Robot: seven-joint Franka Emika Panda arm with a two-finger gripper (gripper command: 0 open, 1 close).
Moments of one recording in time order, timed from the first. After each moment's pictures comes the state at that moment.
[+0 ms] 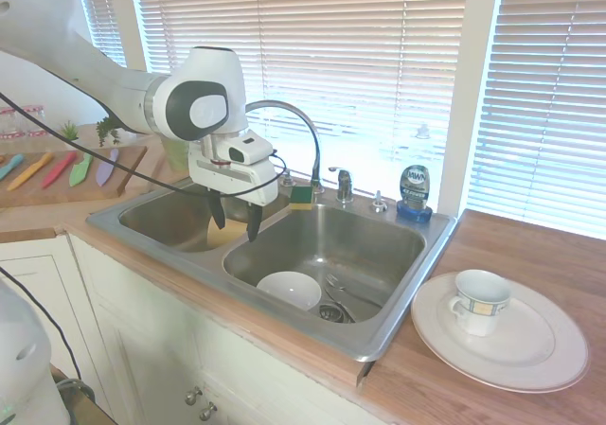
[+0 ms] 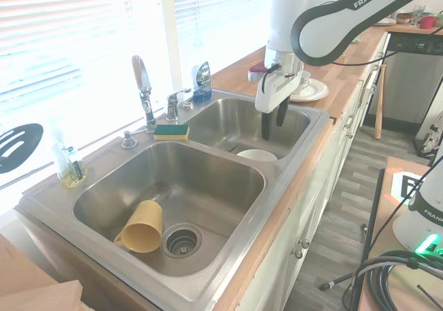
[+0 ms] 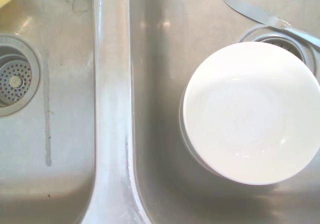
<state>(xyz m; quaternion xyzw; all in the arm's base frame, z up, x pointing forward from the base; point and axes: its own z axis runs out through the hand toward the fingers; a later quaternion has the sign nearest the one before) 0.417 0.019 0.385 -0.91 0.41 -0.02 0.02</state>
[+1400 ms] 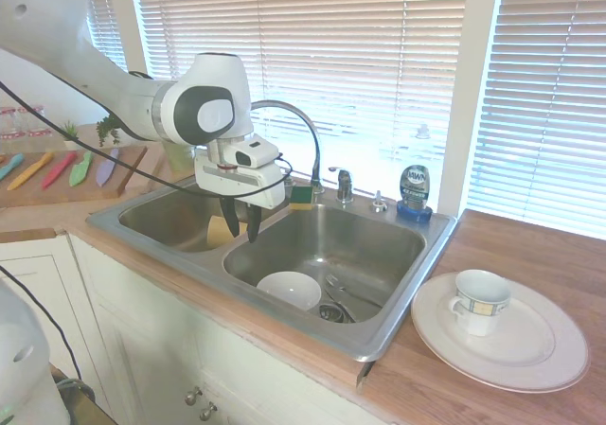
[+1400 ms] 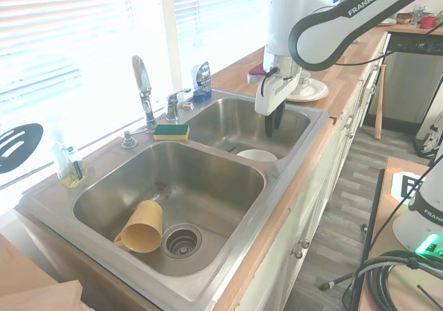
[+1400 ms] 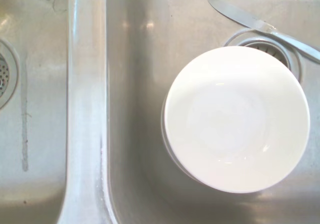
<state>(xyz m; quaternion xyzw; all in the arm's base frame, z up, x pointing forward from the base) 0.423 0.011 0.376 -0.91 0.40 -0.03 0.00</state>
